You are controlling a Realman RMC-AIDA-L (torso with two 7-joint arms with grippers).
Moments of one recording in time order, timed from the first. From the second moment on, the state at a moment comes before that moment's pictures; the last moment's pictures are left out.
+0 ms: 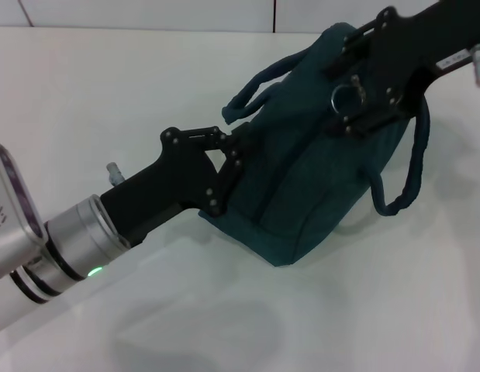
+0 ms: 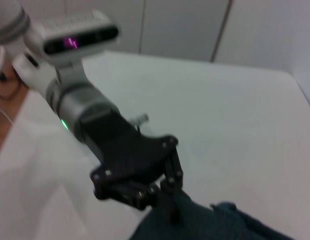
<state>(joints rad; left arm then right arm) -0.50 -2.10 1.23 0.01 0.96 1.69 -0.40 0.86 2.01 -1.17 -1.46 -2.19 -1.77 1.96</state>
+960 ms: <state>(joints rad) -0.51 -2.10 1.23 0.01 0.94 1.65 -0.40 0.82 2.01 -1.25 -1.45 -2.27 -1.56 1.97</state>
